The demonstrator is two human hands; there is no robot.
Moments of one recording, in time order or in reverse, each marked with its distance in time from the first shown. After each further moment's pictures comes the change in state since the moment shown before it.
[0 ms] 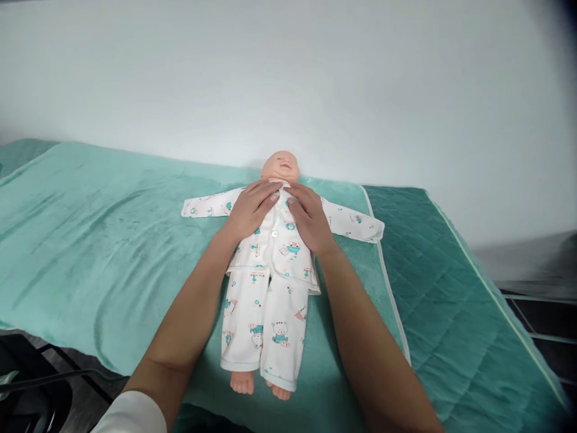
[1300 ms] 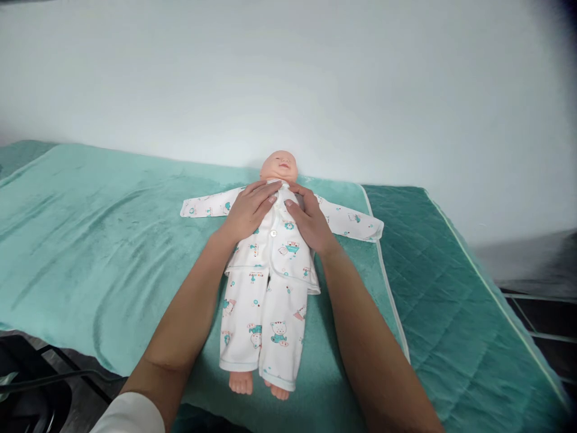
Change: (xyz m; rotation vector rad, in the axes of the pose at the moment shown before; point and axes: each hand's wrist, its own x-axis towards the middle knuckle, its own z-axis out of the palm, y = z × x) left_hand -0.003 0.000 -0.002 0.044 -0.060 -0.041; right_hand -0.004 0.005 -0.001 0.180 -0.034 0.090
